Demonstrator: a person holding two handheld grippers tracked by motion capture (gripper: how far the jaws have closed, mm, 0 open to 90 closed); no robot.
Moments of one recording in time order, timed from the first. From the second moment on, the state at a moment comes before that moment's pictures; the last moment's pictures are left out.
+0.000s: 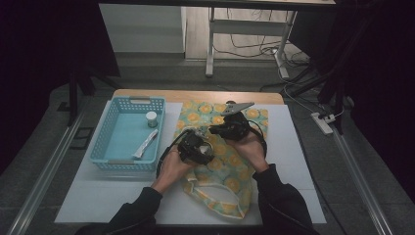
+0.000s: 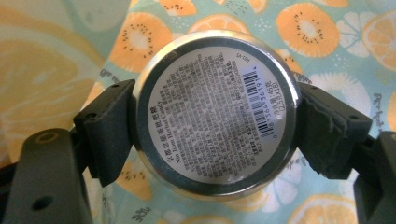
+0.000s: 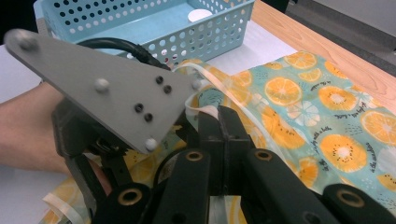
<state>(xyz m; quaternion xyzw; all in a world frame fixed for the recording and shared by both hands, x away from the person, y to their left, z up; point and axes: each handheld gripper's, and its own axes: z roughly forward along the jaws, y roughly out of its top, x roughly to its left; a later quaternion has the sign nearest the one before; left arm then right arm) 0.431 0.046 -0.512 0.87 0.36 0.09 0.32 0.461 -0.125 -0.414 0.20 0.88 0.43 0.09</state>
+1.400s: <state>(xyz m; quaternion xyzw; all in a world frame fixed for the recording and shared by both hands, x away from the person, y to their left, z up) 0.390 0.071 -0.486 0.86 0.33 0.02 0.38 0.455 -0.126 -0.408 0.18 0.88 0.44 0.08</state>
